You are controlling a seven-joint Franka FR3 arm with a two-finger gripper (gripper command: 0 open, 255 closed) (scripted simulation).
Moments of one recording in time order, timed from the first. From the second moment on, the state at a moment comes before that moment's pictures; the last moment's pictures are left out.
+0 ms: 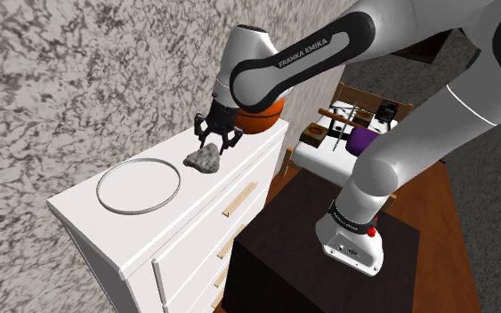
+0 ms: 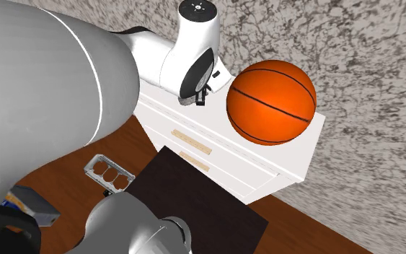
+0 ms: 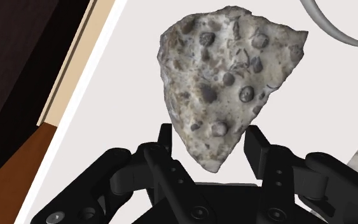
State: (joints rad) arm -0.09 -0.34 0.49 -2.60 0.33 2.47 1.13
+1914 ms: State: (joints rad) arm -0.28 -0.49 0.85 -2.66 0.45 2.46 2.10
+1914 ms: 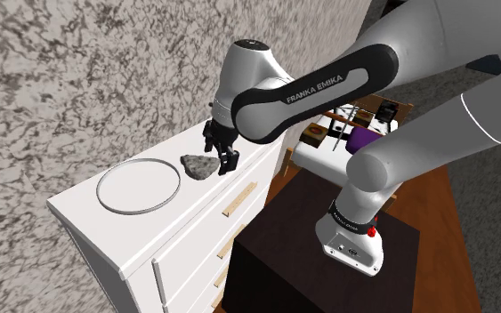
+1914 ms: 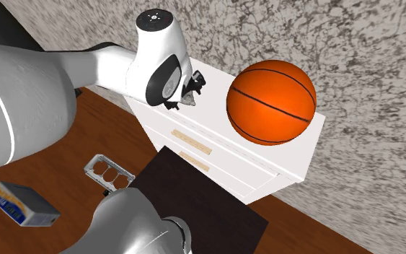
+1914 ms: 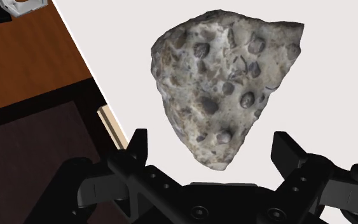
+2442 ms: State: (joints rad) arm -0.28 -0.49 0.86 -2.66 0.45 2.47 2.10
